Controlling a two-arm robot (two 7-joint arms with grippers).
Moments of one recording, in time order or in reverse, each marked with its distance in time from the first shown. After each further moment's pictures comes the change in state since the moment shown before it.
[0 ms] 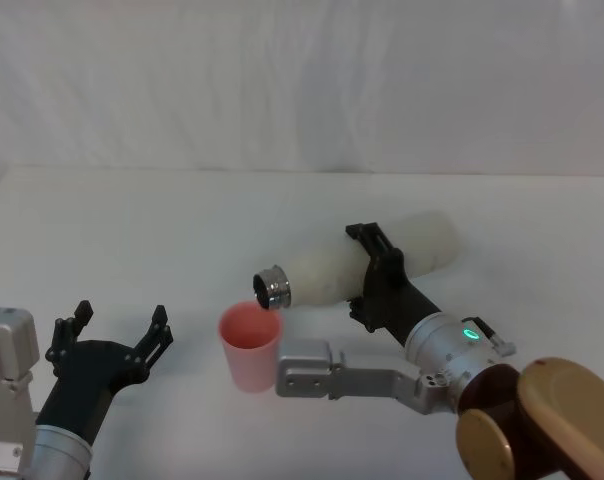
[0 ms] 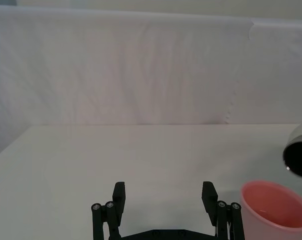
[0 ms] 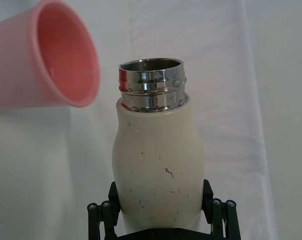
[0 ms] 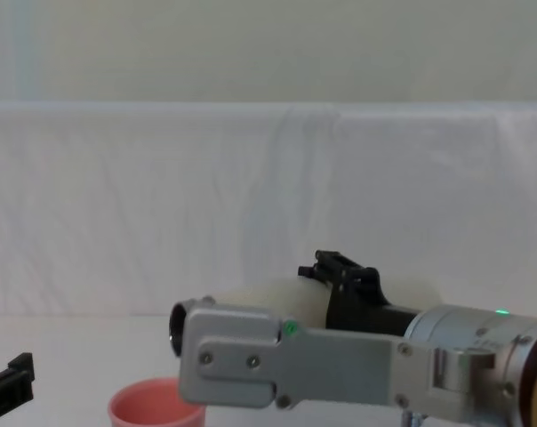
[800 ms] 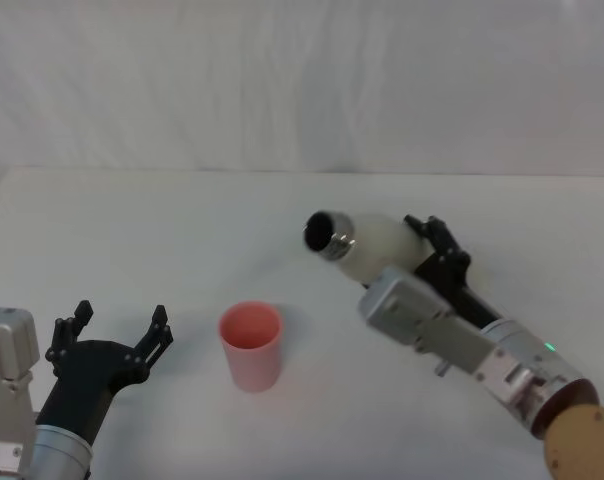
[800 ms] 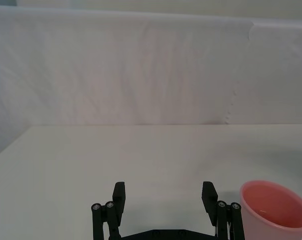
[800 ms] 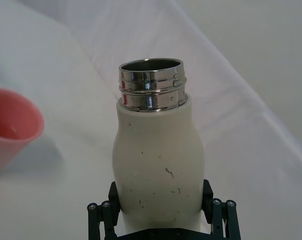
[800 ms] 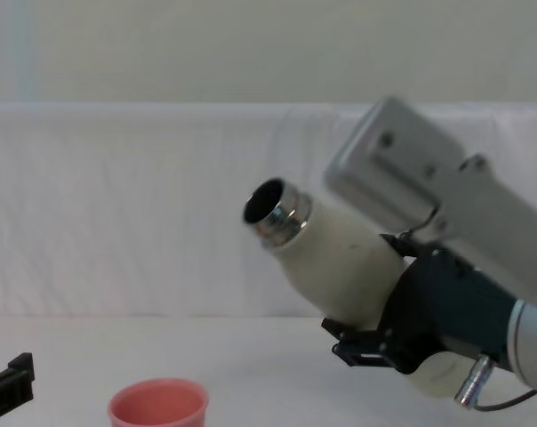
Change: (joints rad) left arm 0.000 0.000 0.000 0.000 0.000 0.000 0.000; right arm -0.196 -0.030 0.239 -0.177 0.436 -0.068 0.006
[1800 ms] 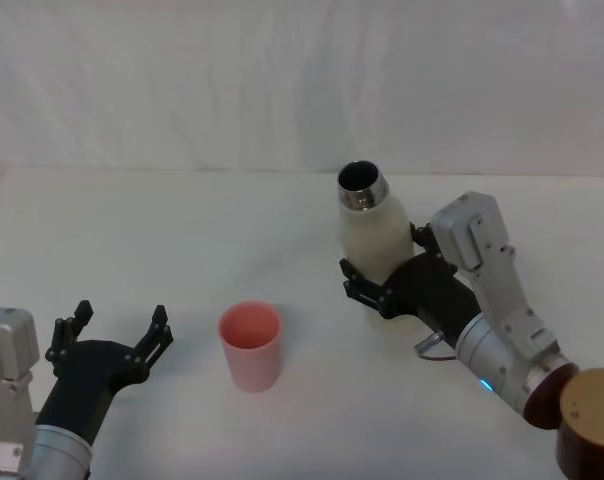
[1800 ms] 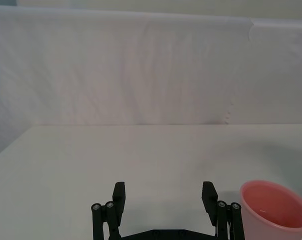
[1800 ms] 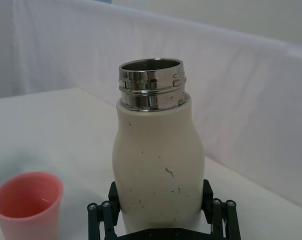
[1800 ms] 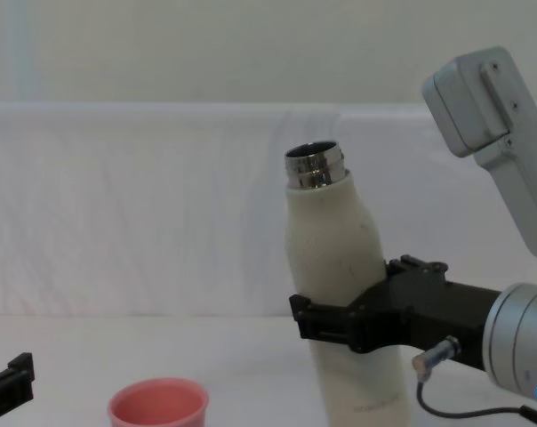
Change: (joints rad) left arm 0.000 0.000 0.000 0.000 0.000 0.000 0.000; right arm 0.024 -0.120 0.111 0.109 0.498 0.006 0.077
